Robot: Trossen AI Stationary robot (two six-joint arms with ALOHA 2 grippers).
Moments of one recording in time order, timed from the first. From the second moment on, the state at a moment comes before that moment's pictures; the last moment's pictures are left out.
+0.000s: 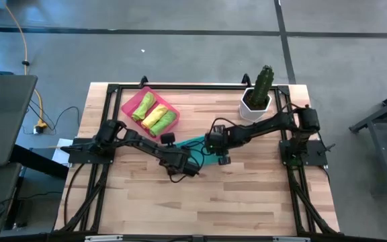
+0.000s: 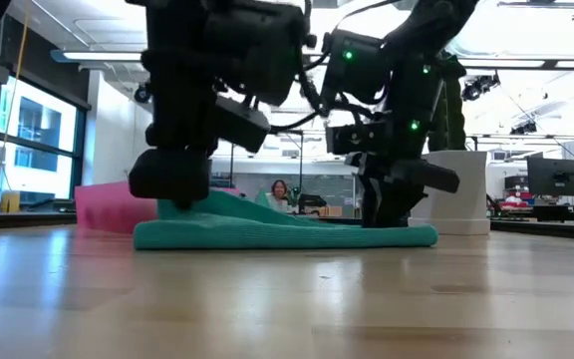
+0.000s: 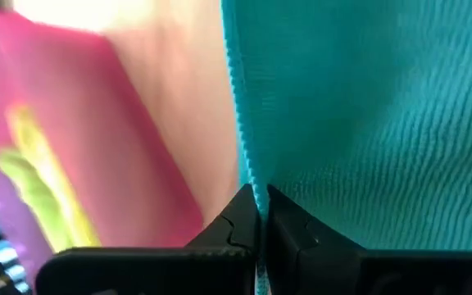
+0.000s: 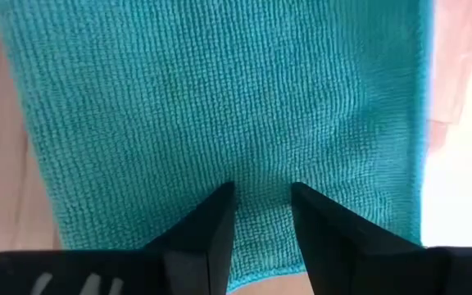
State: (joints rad) left arm -0.13 2.09 1.45 -1.23 -0.56 -0.56; right arm 0.01 1.84 1.07 -0.51 0.18 -0.20
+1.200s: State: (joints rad) left arm -0.16 2.09 1.43 -1.17 -0.39 -0.50; right arm 0.00 1.85 1.06 -0.49 0.34 -0.36
